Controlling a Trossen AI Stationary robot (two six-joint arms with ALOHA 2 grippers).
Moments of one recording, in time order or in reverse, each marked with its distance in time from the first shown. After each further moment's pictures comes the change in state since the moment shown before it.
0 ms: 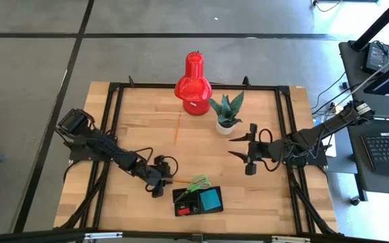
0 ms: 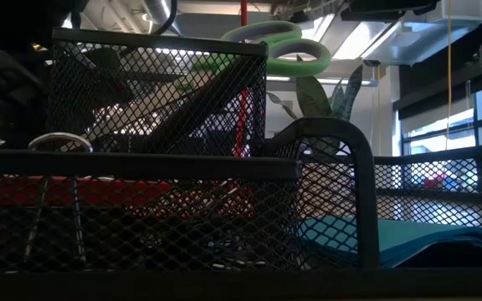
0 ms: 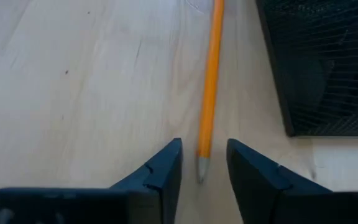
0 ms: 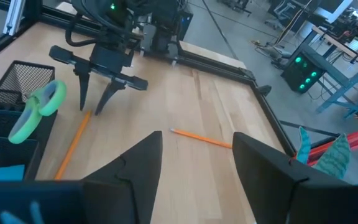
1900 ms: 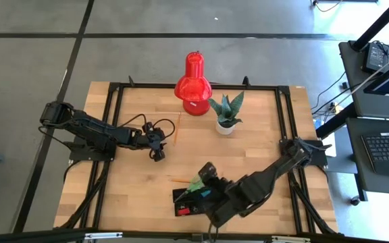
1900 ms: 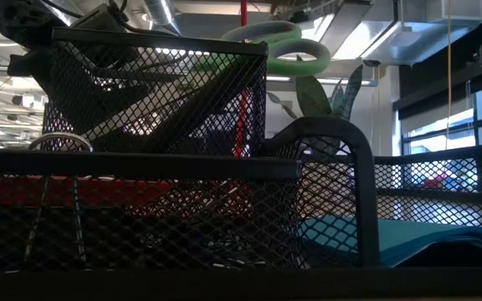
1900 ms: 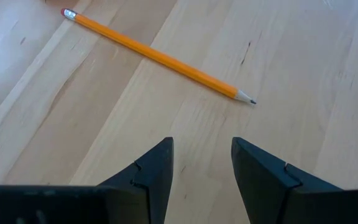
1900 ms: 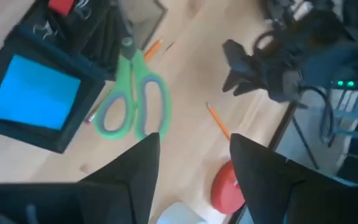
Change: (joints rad) left arm 0.424 -0.338 -0.091 -0.315 -0.155 0.189; right arm 0.163 1.143 1.665 -1.402 -0.011 -0.117
